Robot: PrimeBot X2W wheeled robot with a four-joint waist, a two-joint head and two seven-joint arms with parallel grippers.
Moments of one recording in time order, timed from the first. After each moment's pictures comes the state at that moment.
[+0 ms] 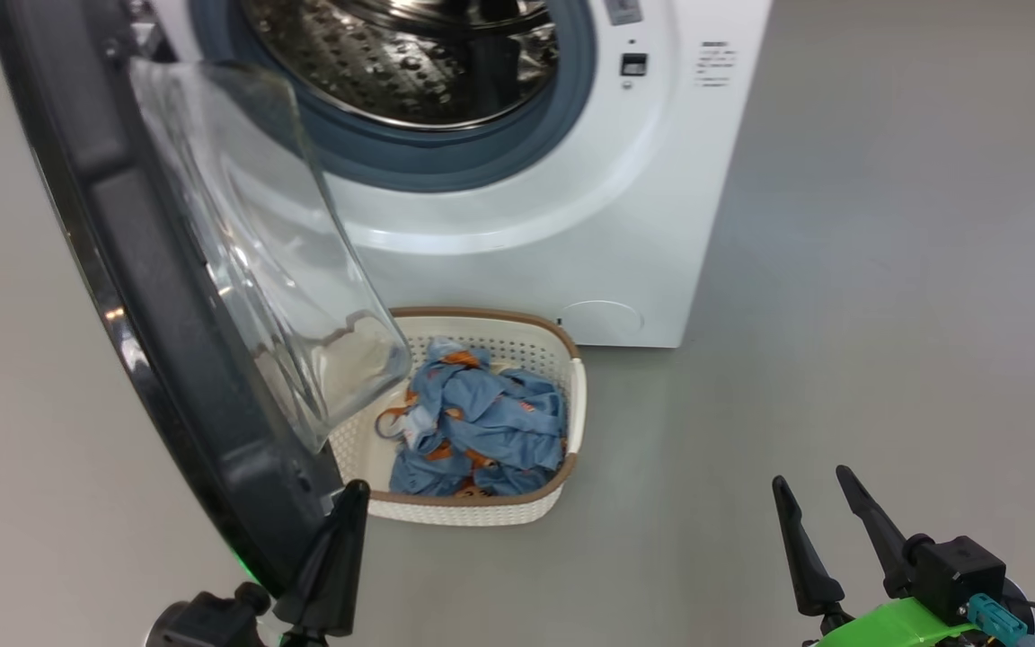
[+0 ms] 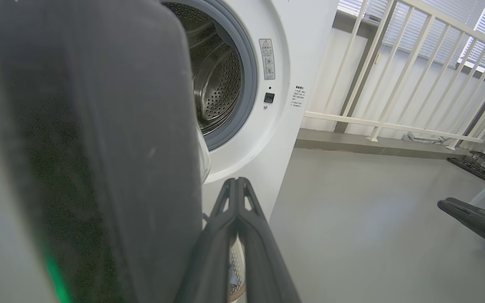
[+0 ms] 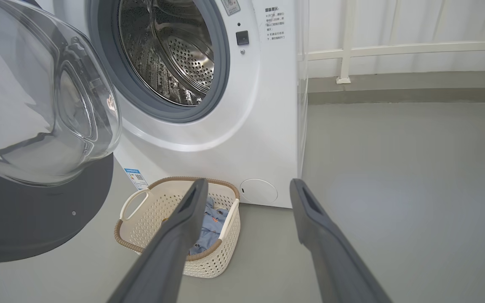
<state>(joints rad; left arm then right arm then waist) 0.02 0.04 -0.26 0.05 -0.29 -0.14 -0.26 0.00 -0.05 0.01 0.18 0.17 0.12 -0.25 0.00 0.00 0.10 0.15</state>
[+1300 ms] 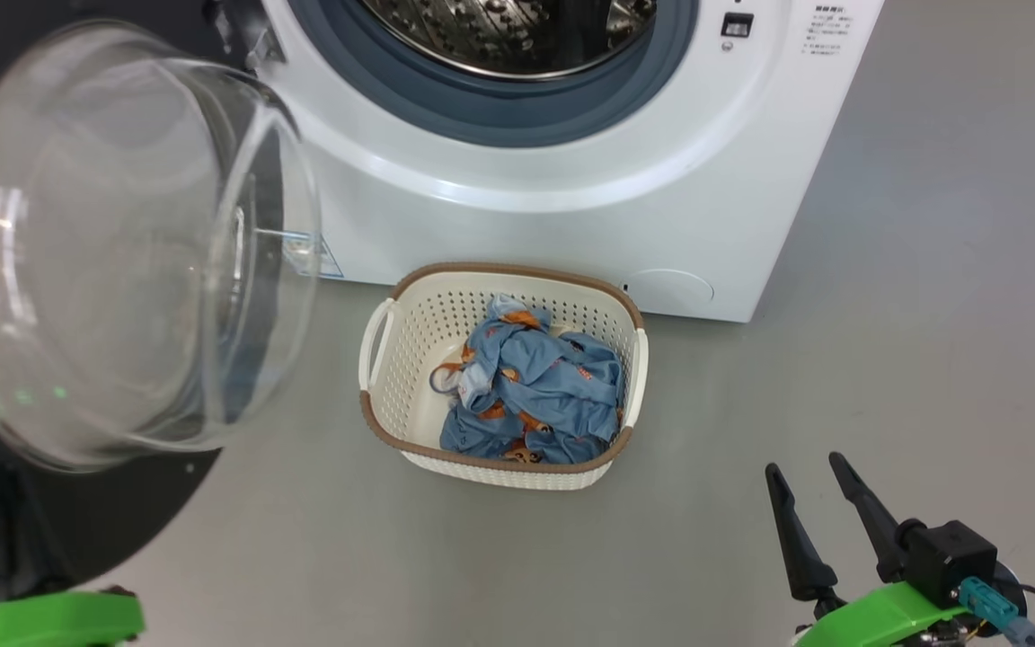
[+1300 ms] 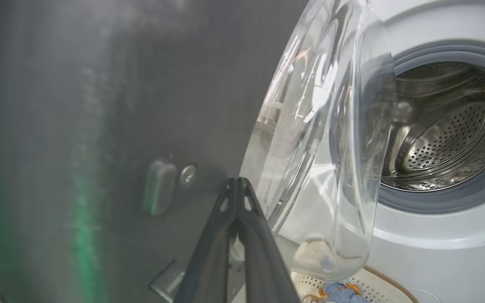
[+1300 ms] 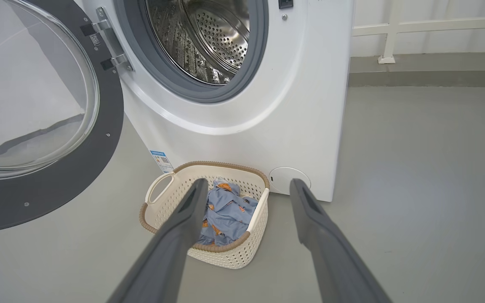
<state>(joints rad) -0.12 0.02 0.24 0.22 -0.38 -0.02 -0.26 -0.03 -0.05 0.01 0.20 0.17 0.12 -0.25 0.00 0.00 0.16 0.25</state>
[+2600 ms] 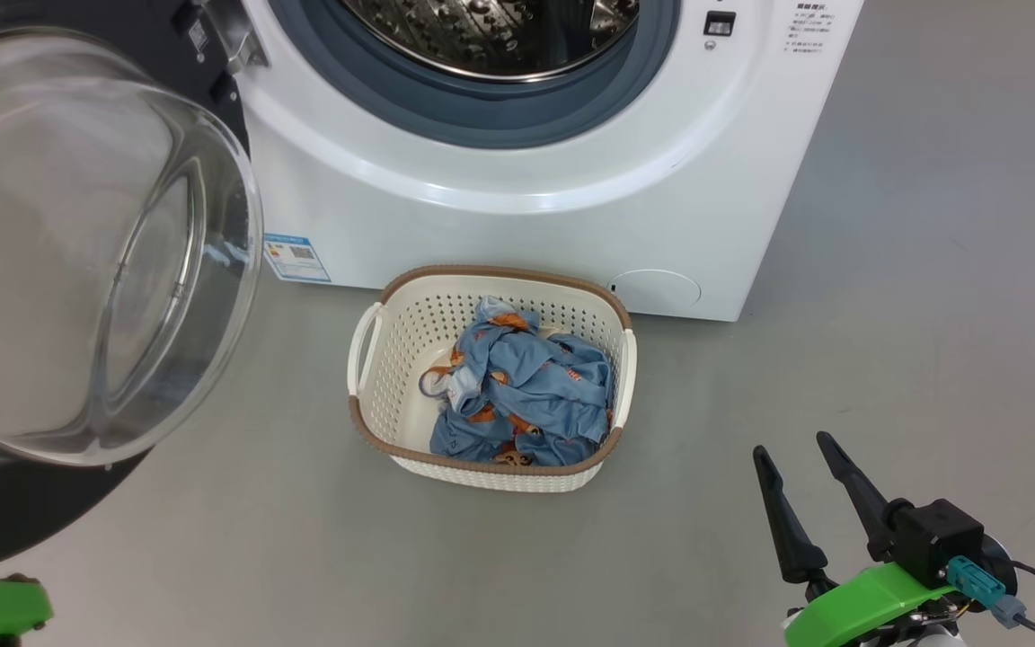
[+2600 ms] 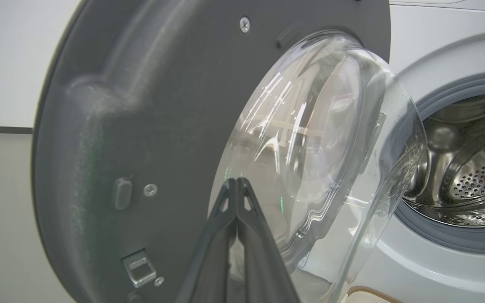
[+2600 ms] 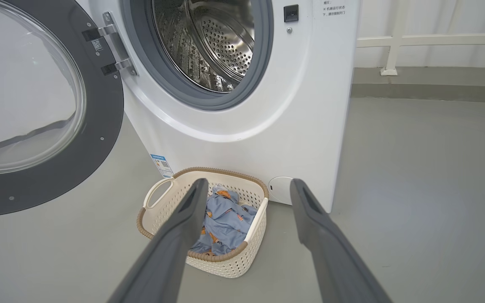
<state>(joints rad) -0.22 0.02 0.48 0.27 -0.24 -0.12 -0.26 -0.08 -0.06 0.04 0.22 0.16 0.12 -0.25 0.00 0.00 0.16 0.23</state>
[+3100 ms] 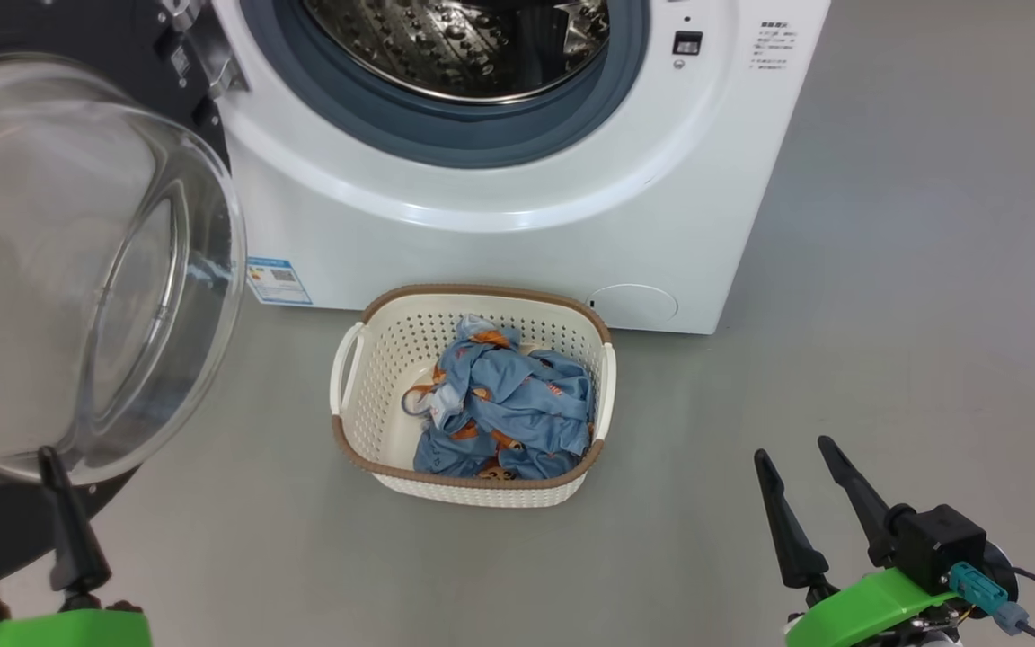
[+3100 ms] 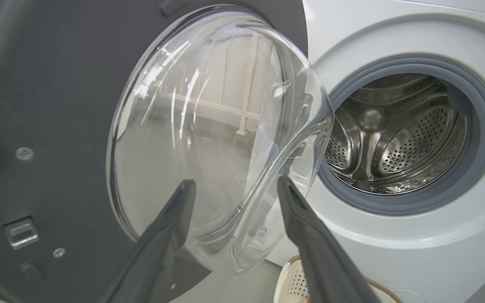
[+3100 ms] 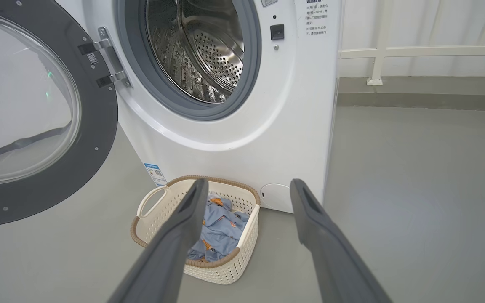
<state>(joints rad) -0.07 0.02 0.24 0.12 -0.34 -0.05 -0.26 -0.07 -0.06 0.04 0.21 0.16 0.12 -0.25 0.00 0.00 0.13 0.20</state>
